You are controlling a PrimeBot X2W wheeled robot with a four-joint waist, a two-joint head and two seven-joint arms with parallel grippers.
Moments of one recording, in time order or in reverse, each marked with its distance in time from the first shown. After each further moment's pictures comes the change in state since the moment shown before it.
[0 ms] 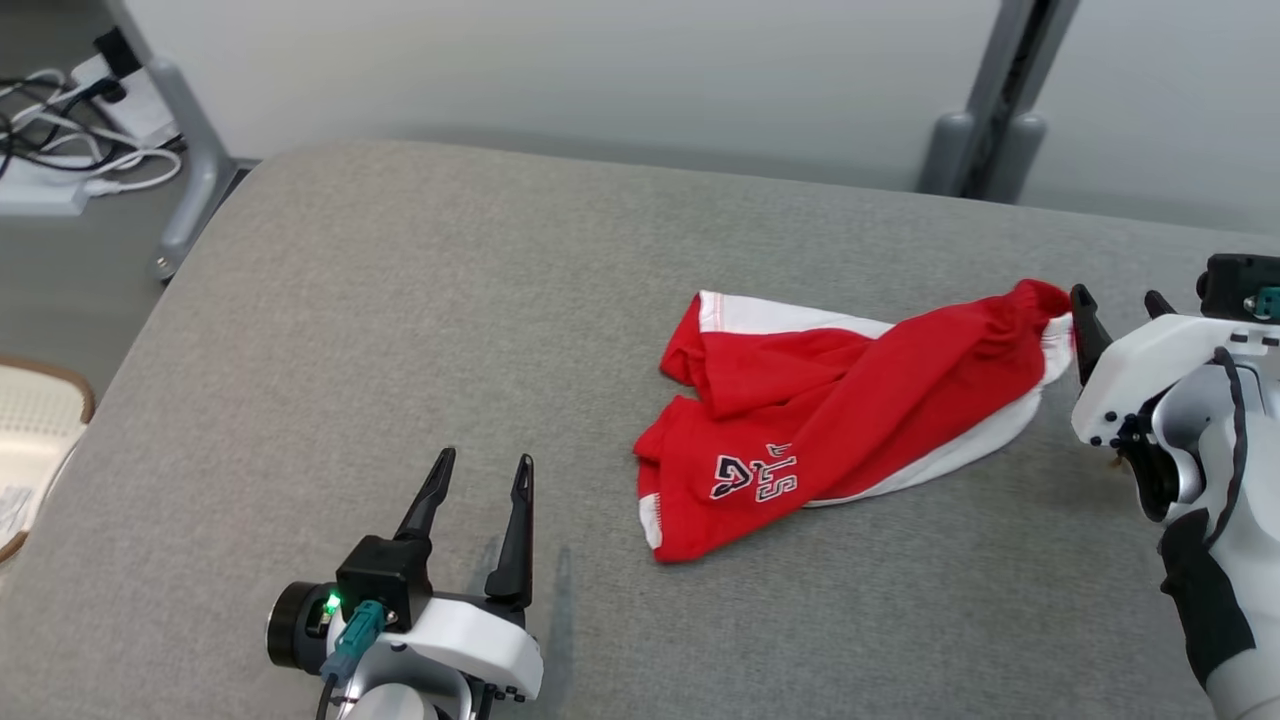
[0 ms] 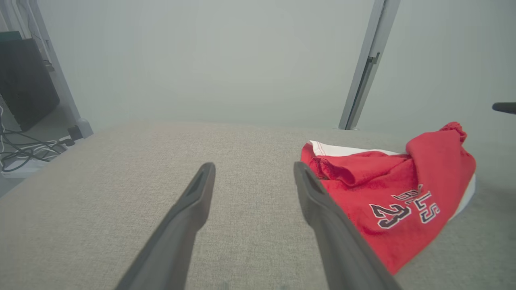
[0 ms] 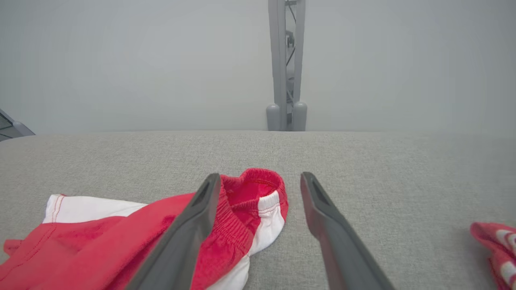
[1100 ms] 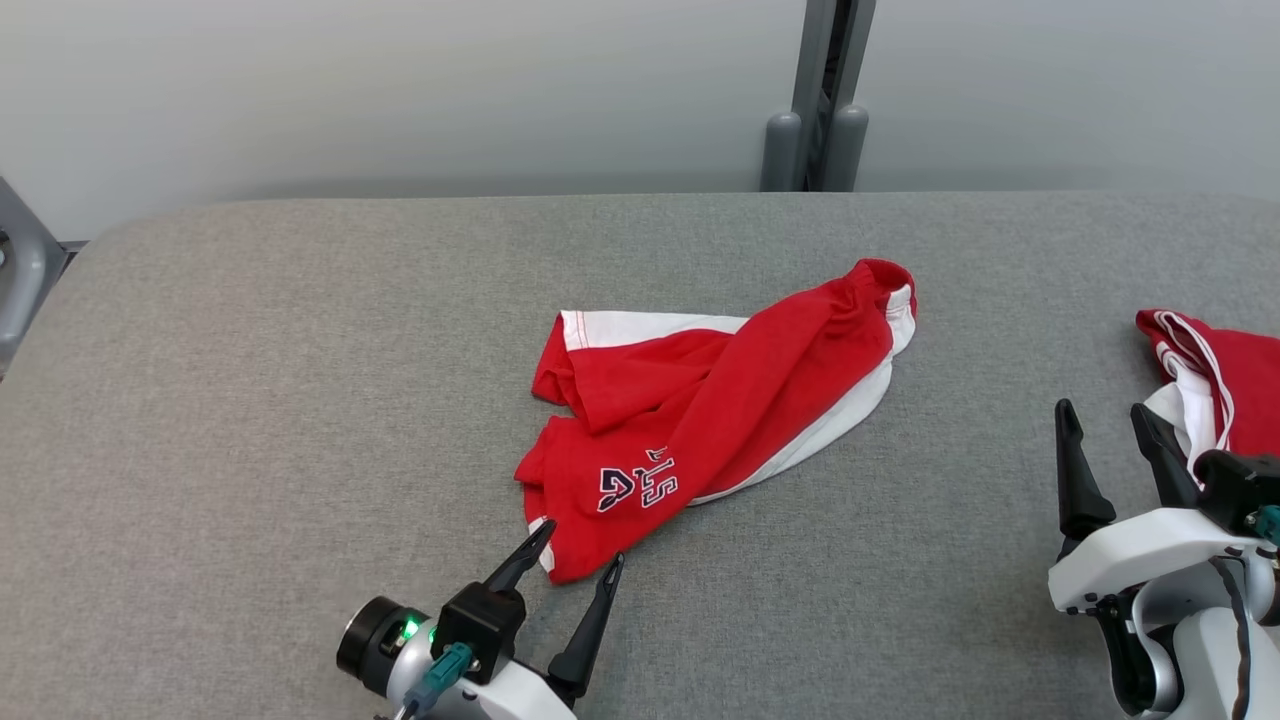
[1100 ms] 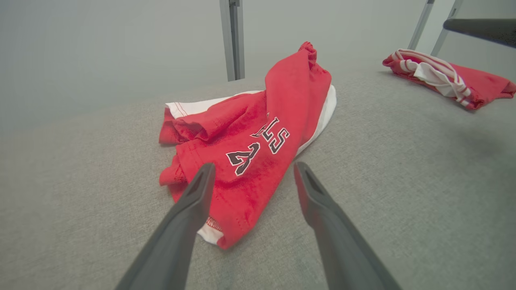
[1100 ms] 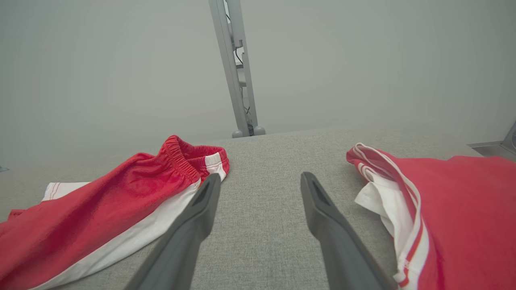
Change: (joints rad) left arm 0.006 0.017 -0.111 0.111 0.101 -0.181 0.000; right arm 0.492 0.061 0.005 -0.529 0.069 0.000 -0.195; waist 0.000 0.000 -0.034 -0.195
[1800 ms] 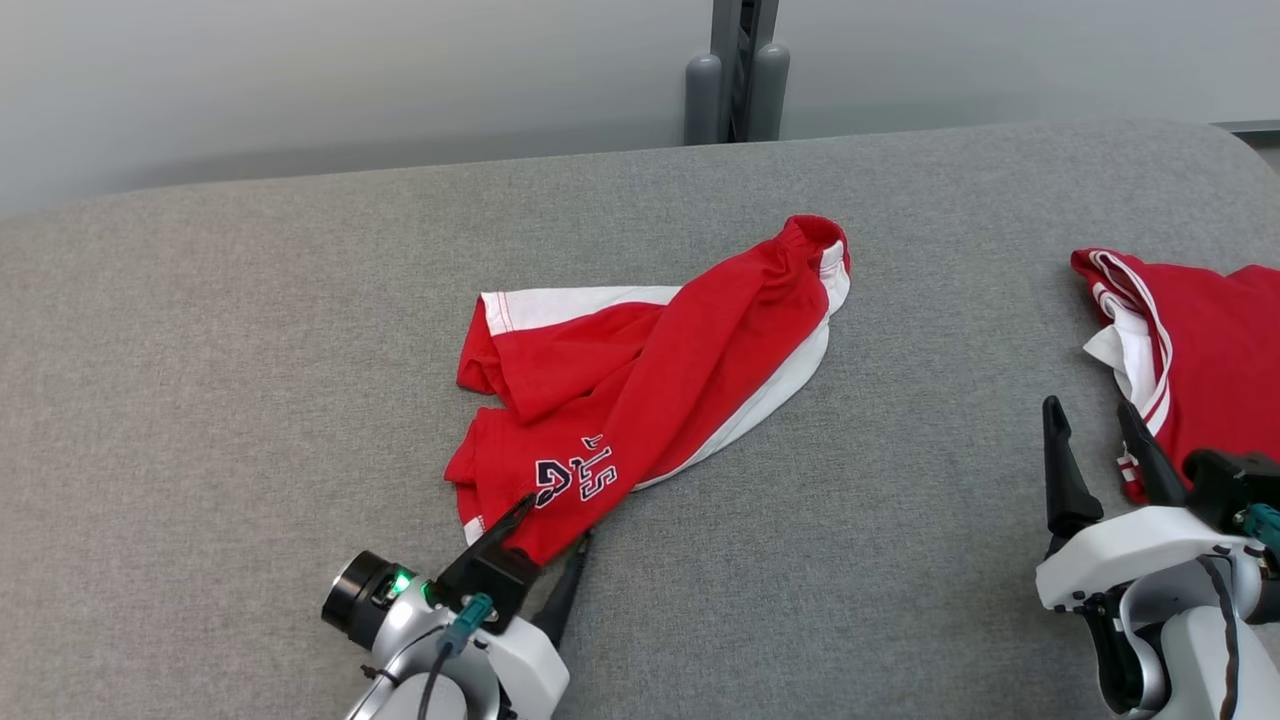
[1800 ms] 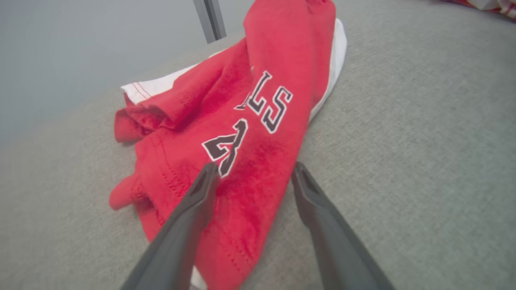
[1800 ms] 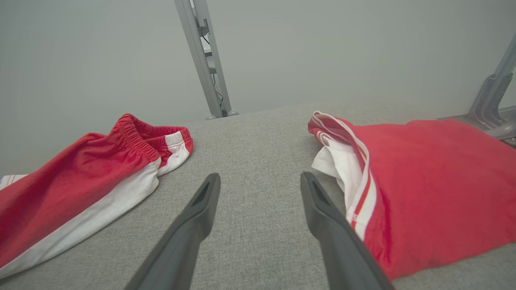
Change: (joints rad) left arm -0.173 0.011 -0.074 0.245 0.105 0.067 0.001; right arm 0.001 0.029 -0.007 -0.021 -0.012 0.000 0.012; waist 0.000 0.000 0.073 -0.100
